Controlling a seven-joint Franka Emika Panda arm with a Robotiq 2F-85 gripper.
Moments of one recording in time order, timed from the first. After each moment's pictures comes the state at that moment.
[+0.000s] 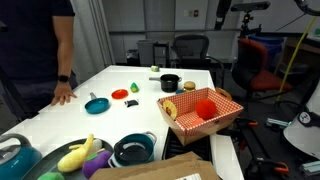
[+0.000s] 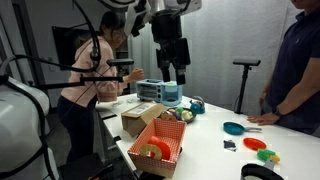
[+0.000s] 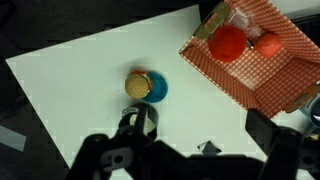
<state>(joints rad) -0.18 -0.67 -0.11 -2.42 -0.19 1.86 0.07</state>
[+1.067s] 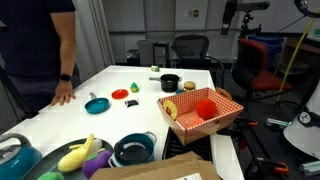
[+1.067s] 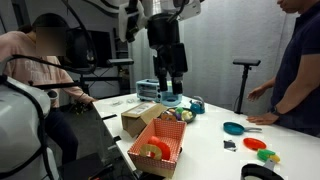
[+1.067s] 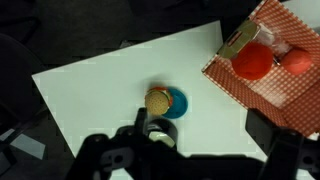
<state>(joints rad) -0.22 -0.72 -0.12 -2.49 -0.27 1.84 0.08</state>
